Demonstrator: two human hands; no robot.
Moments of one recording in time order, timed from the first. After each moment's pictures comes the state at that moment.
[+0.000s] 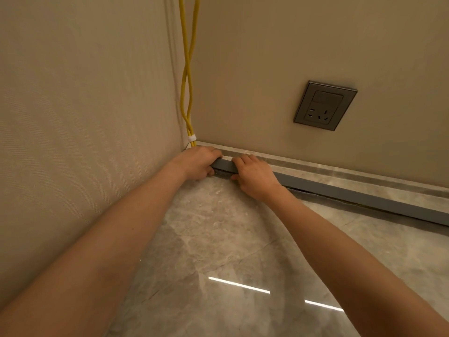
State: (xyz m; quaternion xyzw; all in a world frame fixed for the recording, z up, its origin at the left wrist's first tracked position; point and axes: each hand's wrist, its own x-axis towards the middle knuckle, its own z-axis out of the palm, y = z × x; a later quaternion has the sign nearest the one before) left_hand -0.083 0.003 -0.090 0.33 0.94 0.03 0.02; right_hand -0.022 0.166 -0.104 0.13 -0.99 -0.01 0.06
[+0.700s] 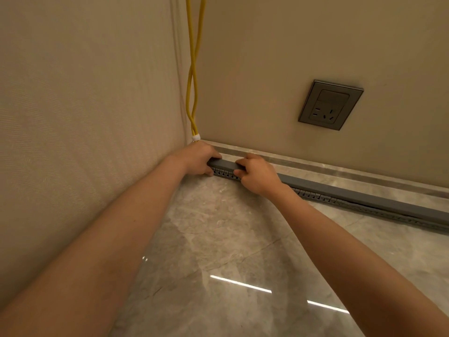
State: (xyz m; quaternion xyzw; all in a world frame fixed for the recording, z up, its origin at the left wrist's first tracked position) left_hand -0.090 -0.006 -0.086 0.34 0.94 0.03 0.05; right_hand -0.024 0.161 -0.097 0.06 -0.99 0.11 0.01
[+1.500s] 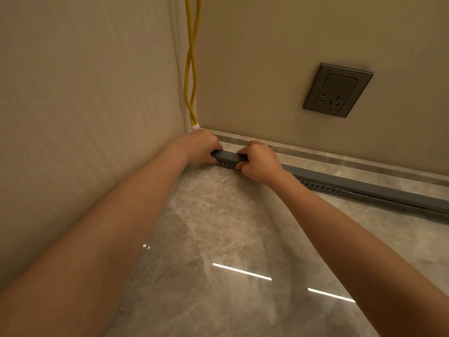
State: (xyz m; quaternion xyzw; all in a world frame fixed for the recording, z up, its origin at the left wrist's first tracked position) left_hand -0.083 -0.004 -0.079 0.35 0.94 -0.03 0.04; right_hand -0.024 0.157 -0.092 0.05 -0.99 0.11 0.01
